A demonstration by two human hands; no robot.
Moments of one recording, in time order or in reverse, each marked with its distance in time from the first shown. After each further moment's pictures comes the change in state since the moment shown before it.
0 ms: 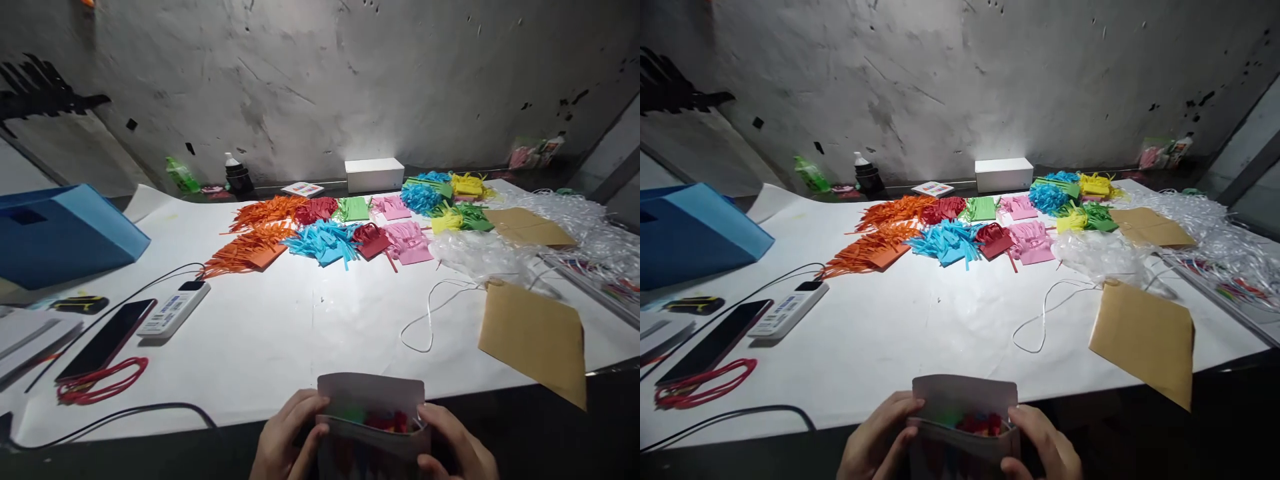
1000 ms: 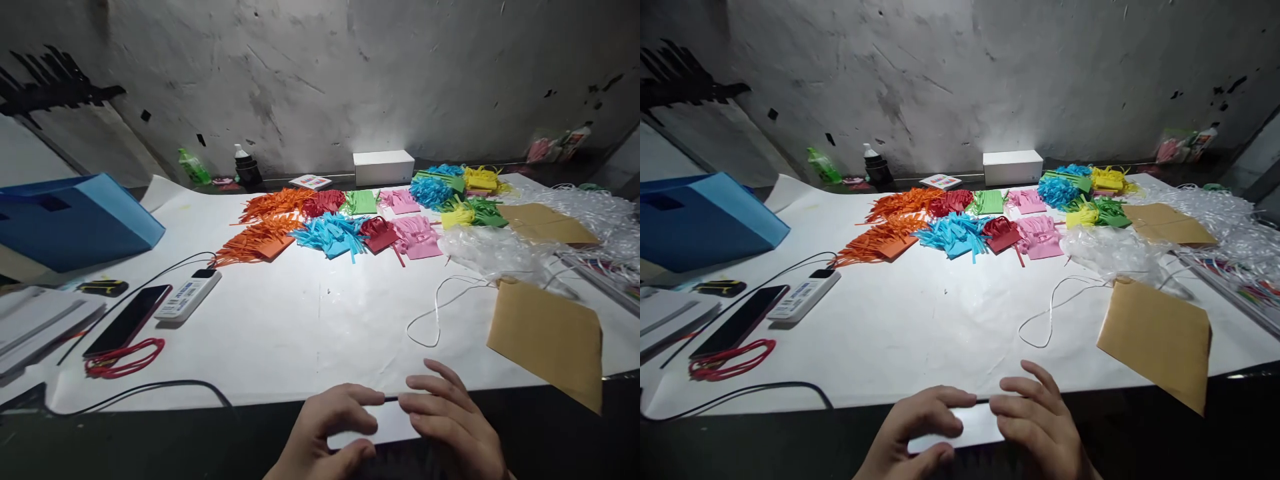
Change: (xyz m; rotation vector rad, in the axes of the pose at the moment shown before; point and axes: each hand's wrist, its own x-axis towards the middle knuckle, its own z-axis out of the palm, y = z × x) left_hand 0.023 0.042 0.016 -0.301 -0.319 -0.143; right_hand 0.054 -0.012 -0.001 0.079 -0.170 -0.410
